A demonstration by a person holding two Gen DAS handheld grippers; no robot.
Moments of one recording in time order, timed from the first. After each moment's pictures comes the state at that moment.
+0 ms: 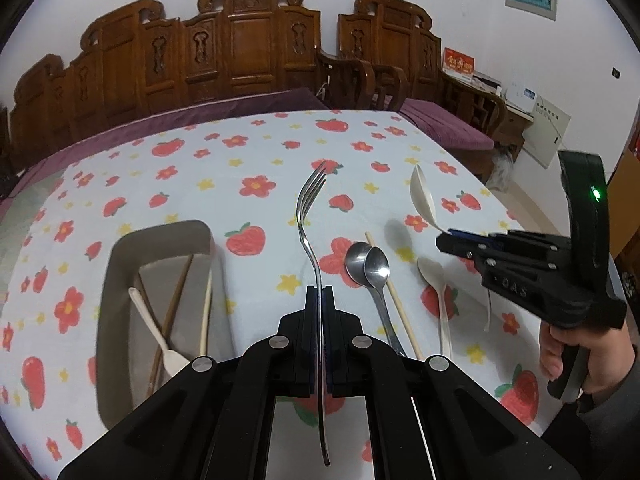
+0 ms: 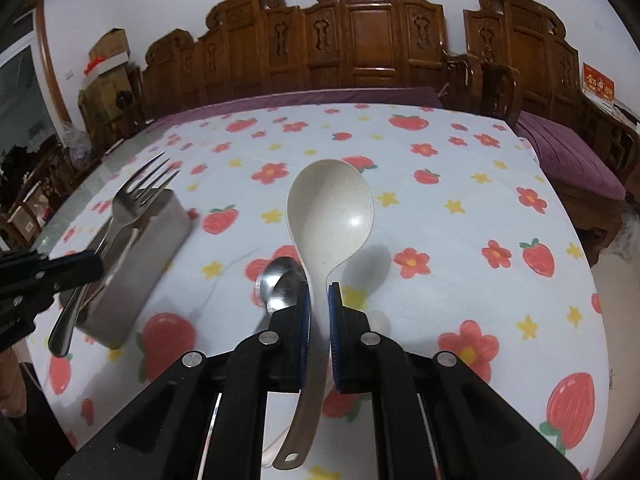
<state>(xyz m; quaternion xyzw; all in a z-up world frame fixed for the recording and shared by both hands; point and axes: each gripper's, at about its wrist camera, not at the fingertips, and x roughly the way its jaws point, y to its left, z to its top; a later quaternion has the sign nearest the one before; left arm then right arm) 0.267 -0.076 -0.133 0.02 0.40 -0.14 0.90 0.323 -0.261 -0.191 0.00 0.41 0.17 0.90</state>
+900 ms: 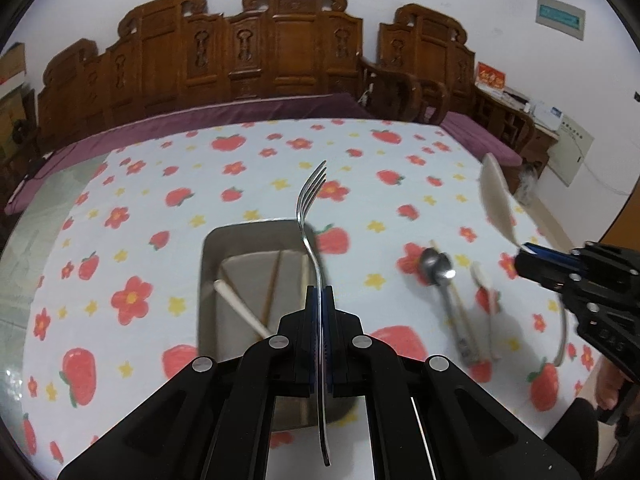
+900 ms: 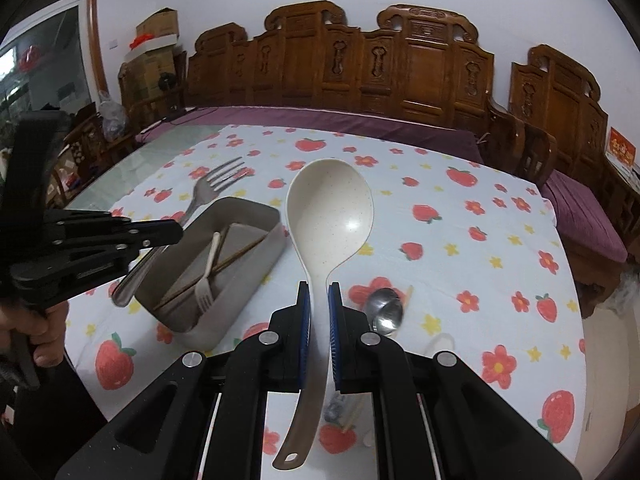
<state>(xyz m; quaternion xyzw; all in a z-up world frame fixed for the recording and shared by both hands) 0.268 0.013 -0.117 0.01 0.41 -0.09 0.91 0.271 -0.170 -0.116 -0.06 0.38 0.22 0.90</state>
